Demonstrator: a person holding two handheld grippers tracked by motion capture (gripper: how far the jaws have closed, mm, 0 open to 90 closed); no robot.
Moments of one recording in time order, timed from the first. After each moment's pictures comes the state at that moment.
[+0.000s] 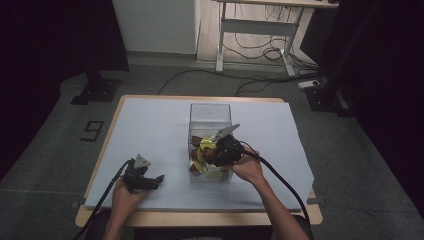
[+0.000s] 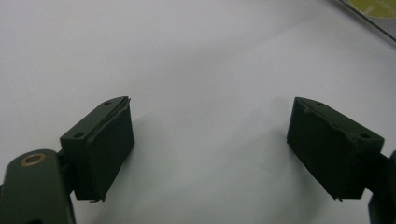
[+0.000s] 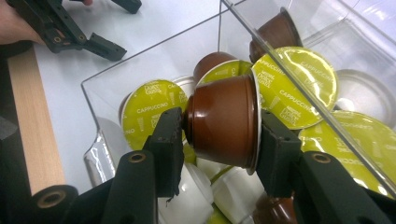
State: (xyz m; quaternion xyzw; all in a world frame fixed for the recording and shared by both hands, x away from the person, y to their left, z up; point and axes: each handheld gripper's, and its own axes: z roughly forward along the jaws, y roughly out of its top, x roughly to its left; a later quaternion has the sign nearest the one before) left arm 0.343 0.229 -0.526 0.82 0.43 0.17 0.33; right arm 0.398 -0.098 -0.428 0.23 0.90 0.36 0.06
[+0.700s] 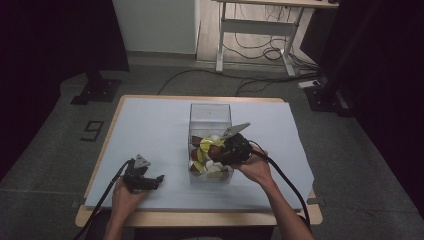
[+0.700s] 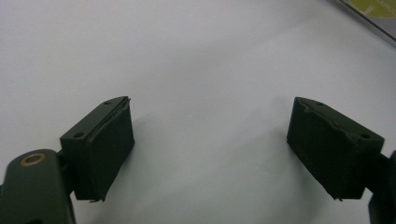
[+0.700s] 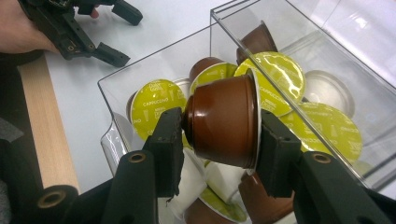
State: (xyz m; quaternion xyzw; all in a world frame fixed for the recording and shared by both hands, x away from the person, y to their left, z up) left arm 0.343 0.229 -0.527 0.82 0.43 0.17 0.33; right arm 0.389 -0.118 -0.410 0.24 0.89 0.37 0.07
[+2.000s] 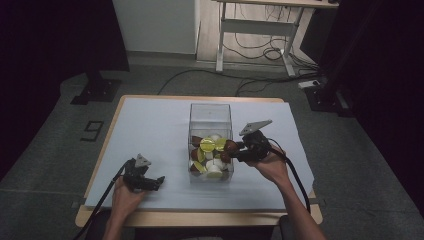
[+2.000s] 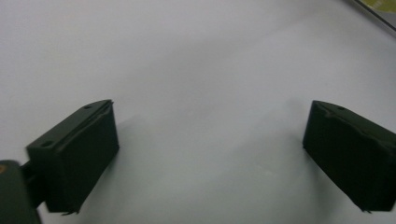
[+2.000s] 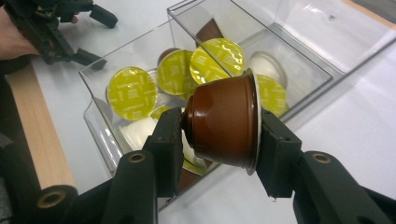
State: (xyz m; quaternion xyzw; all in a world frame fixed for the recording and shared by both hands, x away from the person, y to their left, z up) left arm 0.345 0.228 -0.528 0.83 0.43 0.16 0.32; right arm 0.385 -0.166 -0.393 0.28 0.87 0.38 0.10
